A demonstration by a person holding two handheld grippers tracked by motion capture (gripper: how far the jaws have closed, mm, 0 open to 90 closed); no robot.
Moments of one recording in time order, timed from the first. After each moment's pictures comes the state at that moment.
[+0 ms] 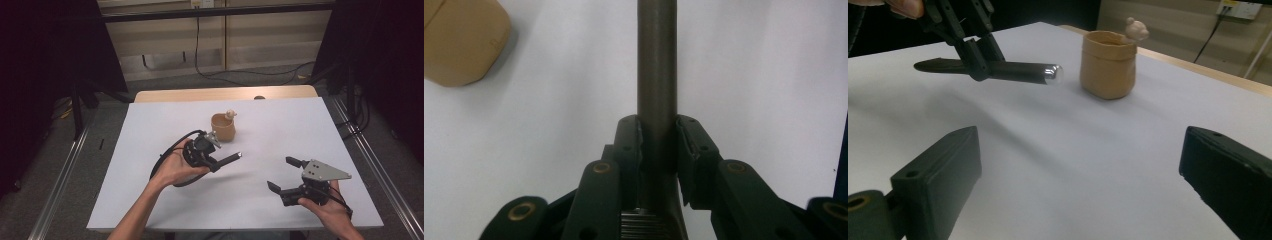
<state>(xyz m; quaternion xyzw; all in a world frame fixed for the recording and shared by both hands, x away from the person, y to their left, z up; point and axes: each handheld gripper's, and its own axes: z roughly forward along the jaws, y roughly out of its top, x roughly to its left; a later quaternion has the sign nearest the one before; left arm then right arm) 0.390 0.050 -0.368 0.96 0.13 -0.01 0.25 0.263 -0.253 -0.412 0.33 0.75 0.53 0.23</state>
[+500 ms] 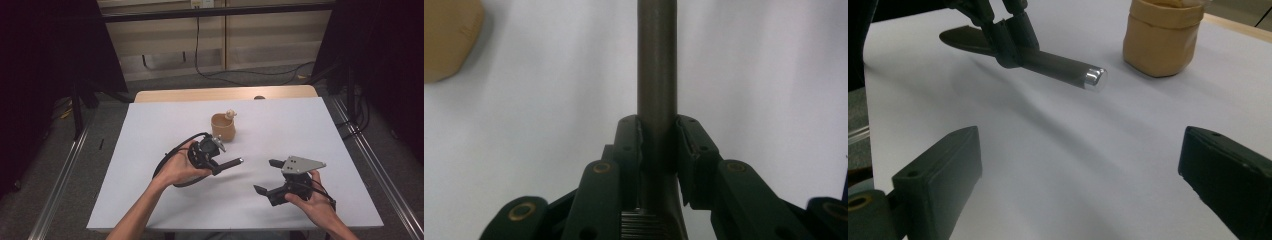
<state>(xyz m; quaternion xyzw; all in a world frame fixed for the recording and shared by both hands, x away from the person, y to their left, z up) 0.393 0.038 -0.378 0.97 0.11 -0.02 0.20 0.284 -0.224 -0.417 0.31 0.80 0.49 0.16</state>
